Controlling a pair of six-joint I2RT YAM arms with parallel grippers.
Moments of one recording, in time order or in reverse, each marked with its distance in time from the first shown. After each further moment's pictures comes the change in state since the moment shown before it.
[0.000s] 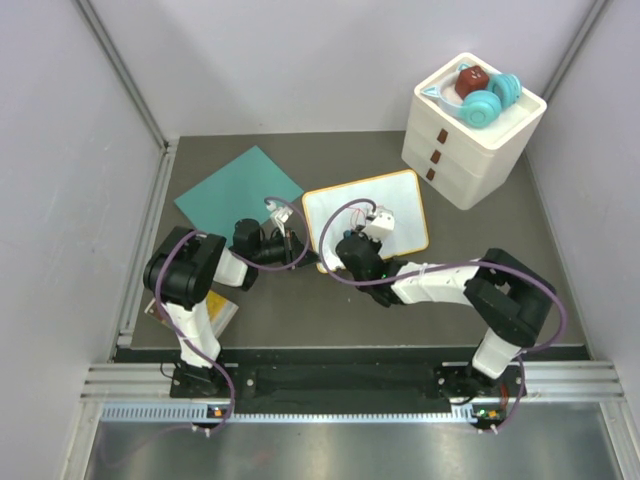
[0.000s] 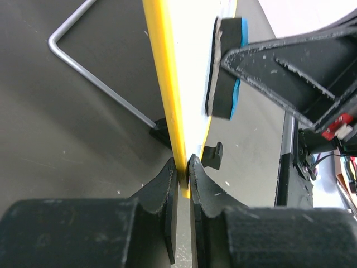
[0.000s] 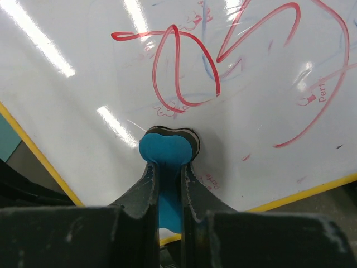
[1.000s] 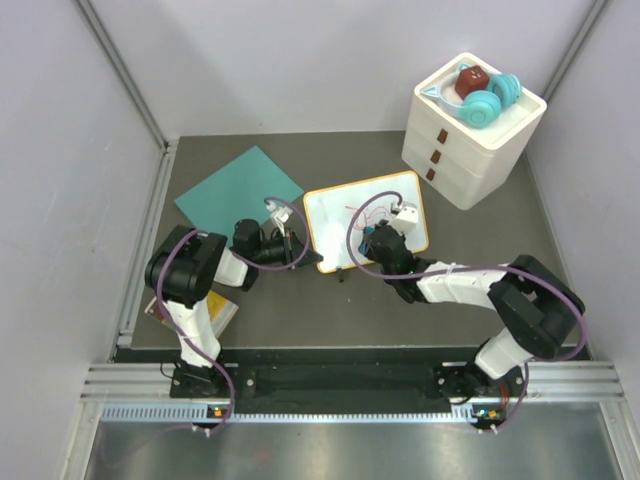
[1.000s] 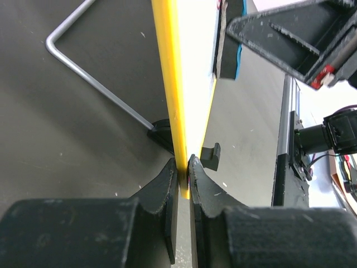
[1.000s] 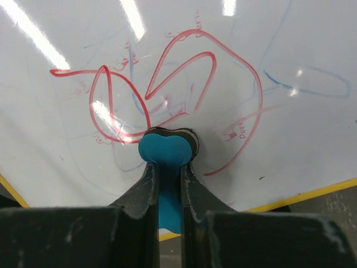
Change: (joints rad) left arm 0.003 0.015 0.000 0.032 0.014 -0.026; right arm -0.158 -0.126 -0.150 0.088 -0.166 -0.130
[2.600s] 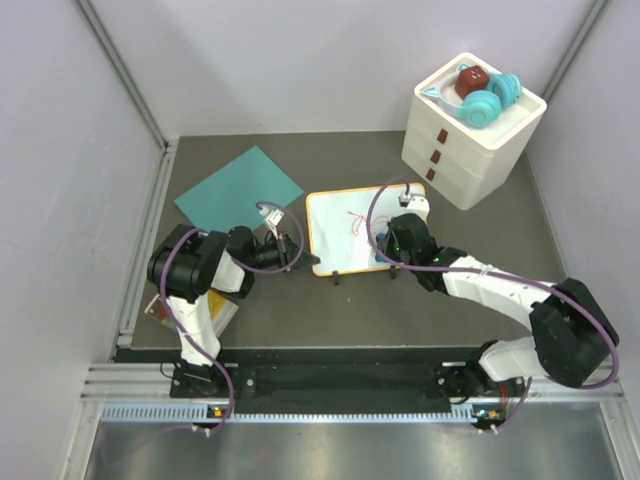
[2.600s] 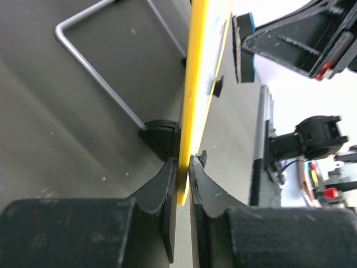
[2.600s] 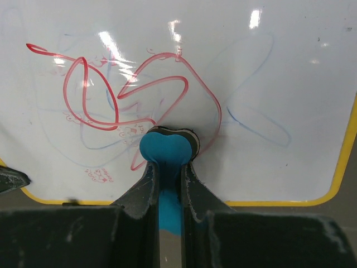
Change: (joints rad) left arm 0.032 0.040 -0.068 0.234 0.042 -0.201; right arm -0.129 -0.205 0.054 -0.393 -0.287 -0.151
